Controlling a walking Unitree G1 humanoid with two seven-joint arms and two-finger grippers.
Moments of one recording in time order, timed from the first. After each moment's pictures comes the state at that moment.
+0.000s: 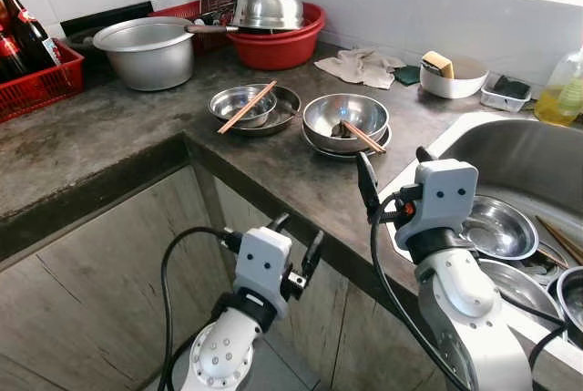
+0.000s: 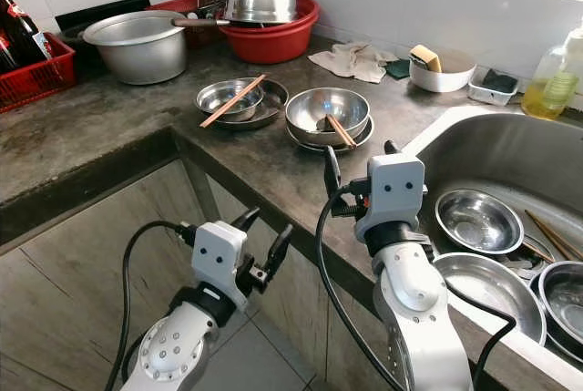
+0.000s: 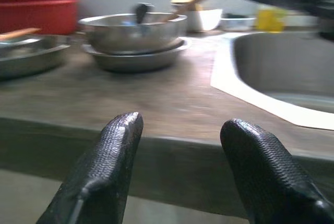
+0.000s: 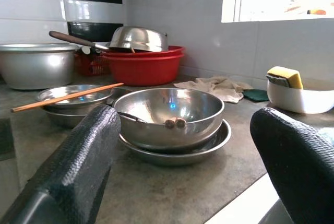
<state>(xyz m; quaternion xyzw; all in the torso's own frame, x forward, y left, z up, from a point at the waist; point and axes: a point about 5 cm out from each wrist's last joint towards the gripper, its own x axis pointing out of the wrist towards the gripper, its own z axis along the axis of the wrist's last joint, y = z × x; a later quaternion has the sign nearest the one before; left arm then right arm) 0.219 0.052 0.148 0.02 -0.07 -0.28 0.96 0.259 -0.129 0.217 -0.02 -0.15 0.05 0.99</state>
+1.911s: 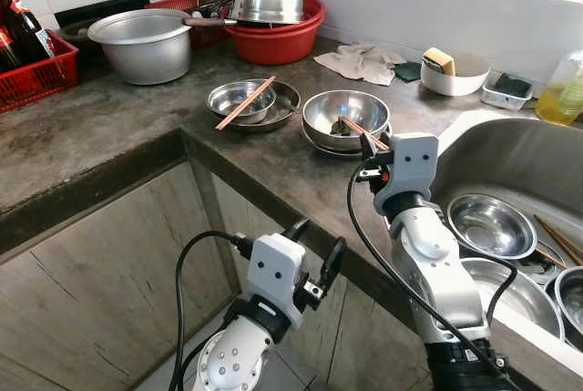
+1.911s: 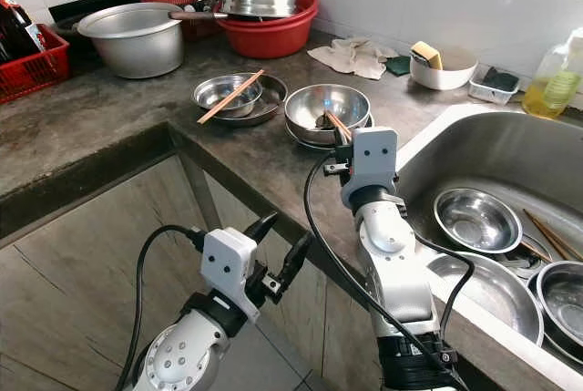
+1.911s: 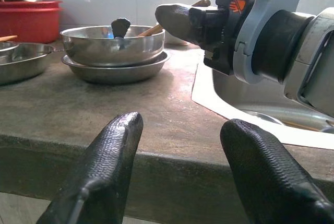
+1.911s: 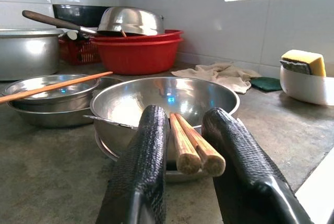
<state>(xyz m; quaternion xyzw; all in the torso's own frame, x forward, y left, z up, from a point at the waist) 0.213 0.047 0.155 0.00 -0.09 -0.29 0.95 0.316 -0.123 0.210 0.00 -0.13 0.05 0.99</state>
